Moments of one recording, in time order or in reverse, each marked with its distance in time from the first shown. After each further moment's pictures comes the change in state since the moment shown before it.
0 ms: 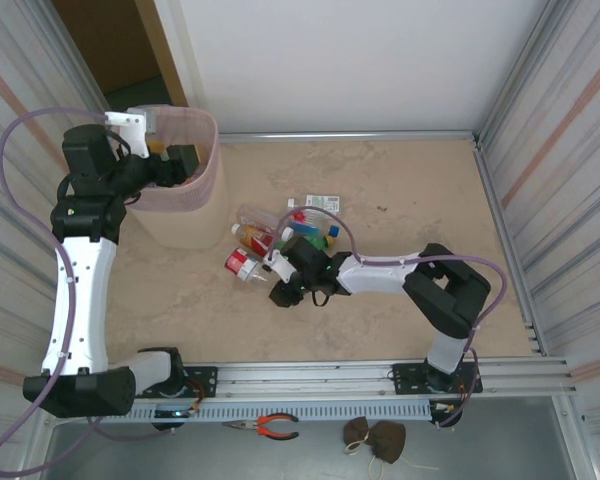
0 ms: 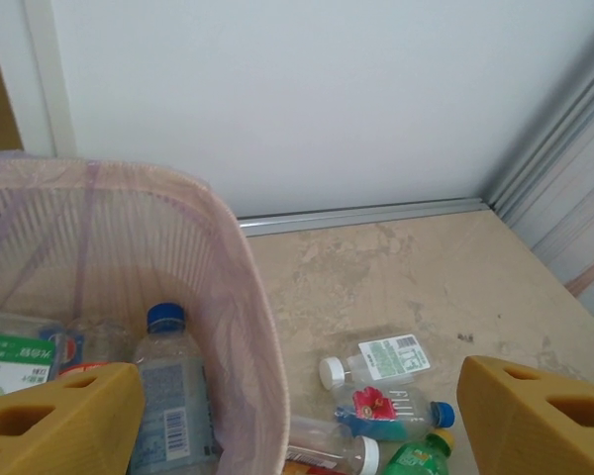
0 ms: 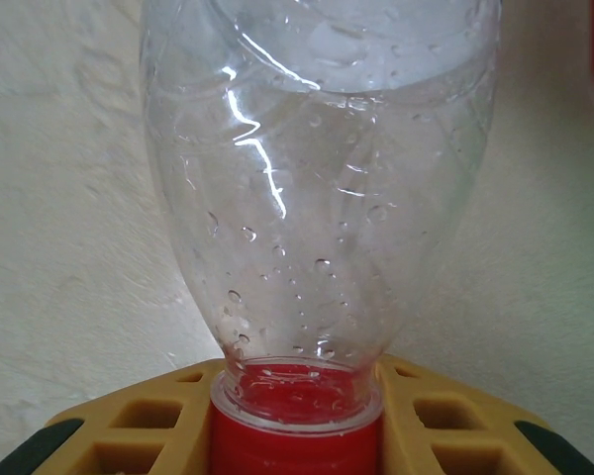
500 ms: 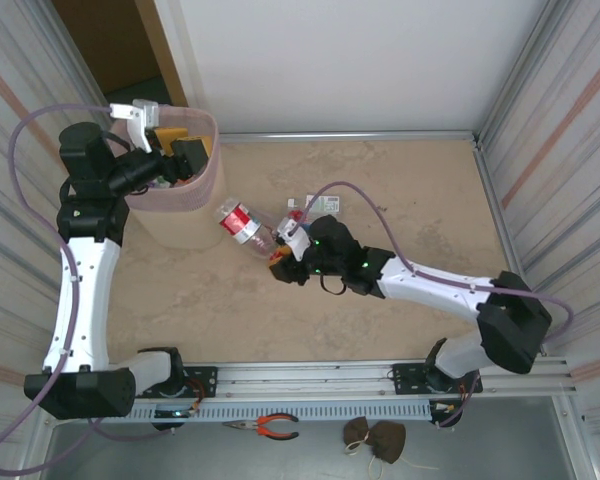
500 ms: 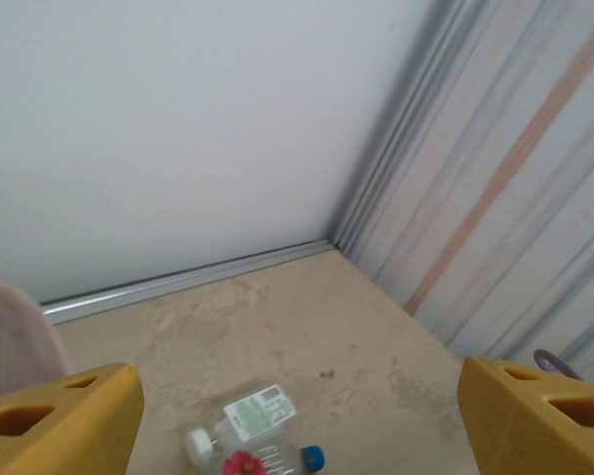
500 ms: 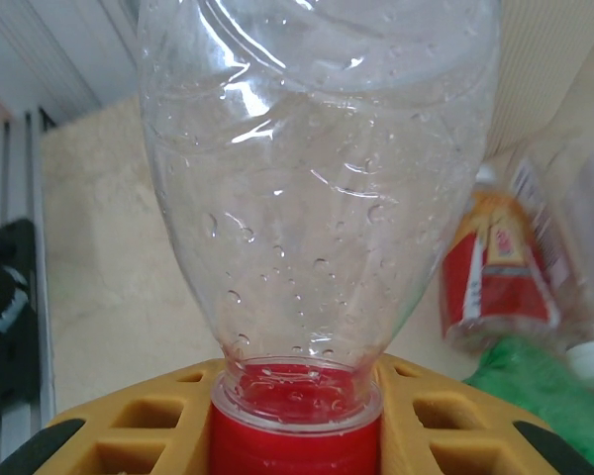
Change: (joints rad) left arm 0.000 -0.010 -0.073 0.304 0.336 -0.177; right arm -0.042 -0.354 -0.073 0.147 0.000 0.001
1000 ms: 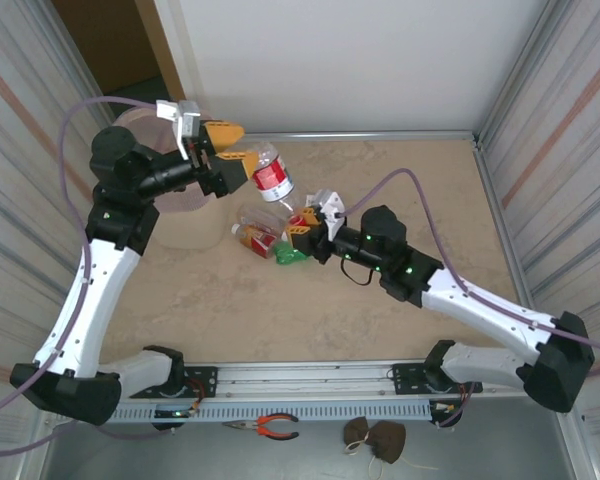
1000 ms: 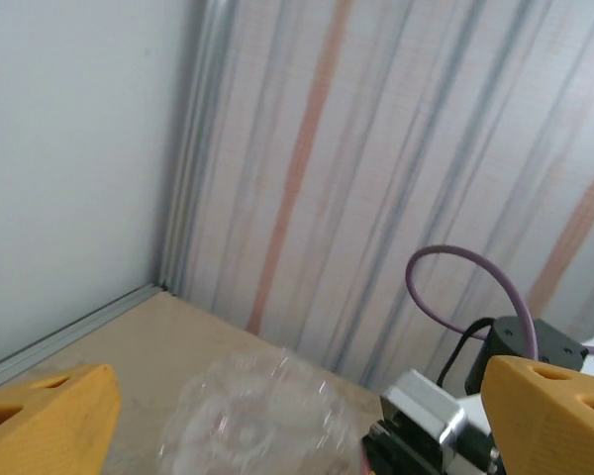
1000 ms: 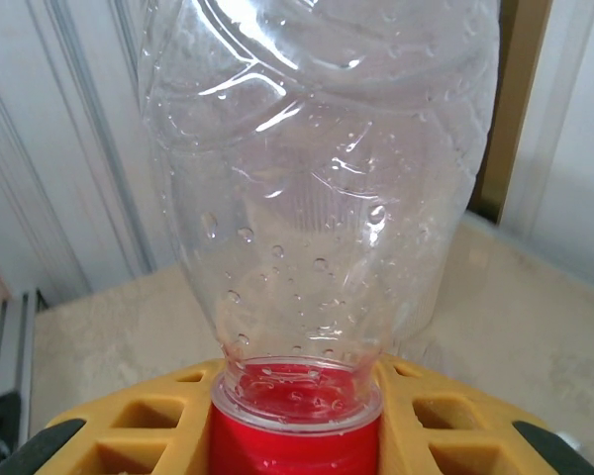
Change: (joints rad) left arm -0.308 -0.003 -0.023 0.272 0.090 -0.094; right arm -0.060 -0.291 -0.037 0.147 0.060 0.002
